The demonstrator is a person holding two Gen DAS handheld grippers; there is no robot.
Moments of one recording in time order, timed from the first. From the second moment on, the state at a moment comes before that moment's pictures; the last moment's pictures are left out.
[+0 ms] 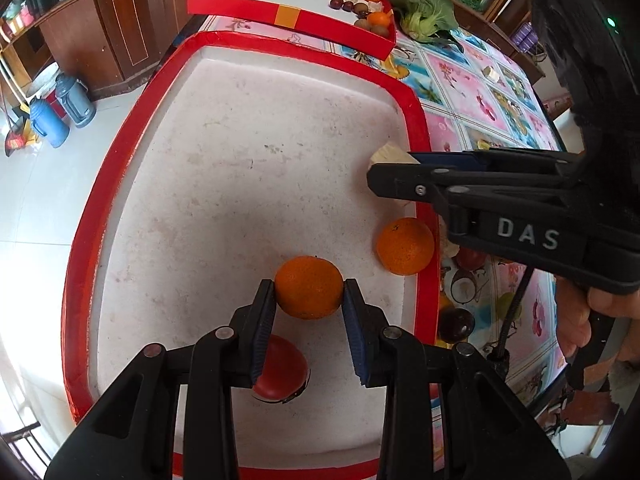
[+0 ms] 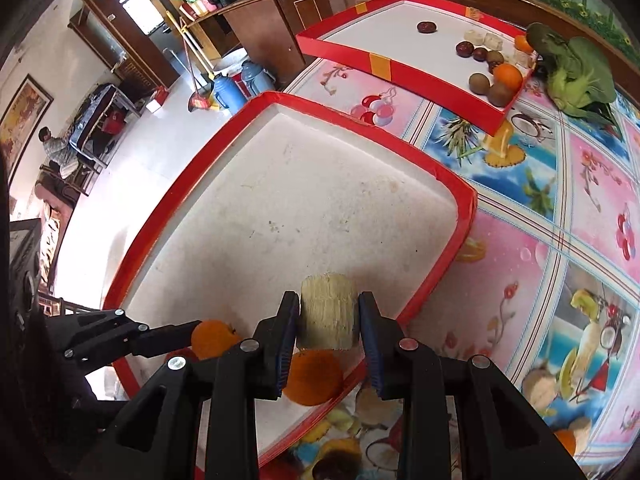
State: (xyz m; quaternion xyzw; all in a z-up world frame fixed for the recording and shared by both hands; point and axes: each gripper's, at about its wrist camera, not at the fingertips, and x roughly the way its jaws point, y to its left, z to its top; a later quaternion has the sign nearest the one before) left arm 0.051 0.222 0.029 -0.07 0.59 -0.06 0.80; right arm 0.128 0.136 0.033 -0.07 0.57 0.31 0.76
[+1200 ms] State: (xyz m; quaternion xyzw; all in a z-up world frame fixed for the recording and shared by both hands) left arm 0.037 0.198 0.046 -0.06 0.59 -0.03 0.81; right arm 0.102 0.075 0.065 -0.02 0.55 0.29 0.78
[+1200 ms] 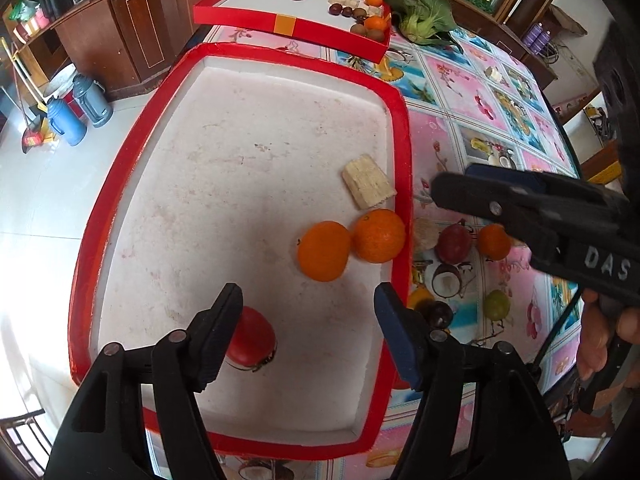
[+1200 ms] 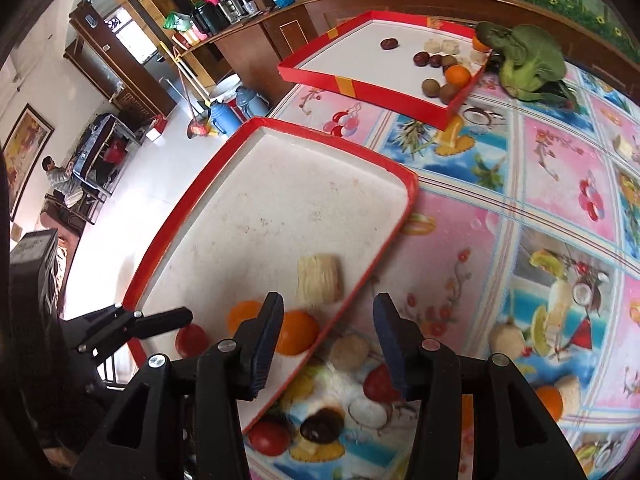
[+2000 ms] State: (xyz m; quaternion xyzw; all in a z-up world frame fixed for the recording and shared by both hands) left arm -0.007 0.149 0.059 -0.07 0.60 -0.05 0.80; right arm 0.021 -0.066 0.059 0.01 0.57 0.21 0.80
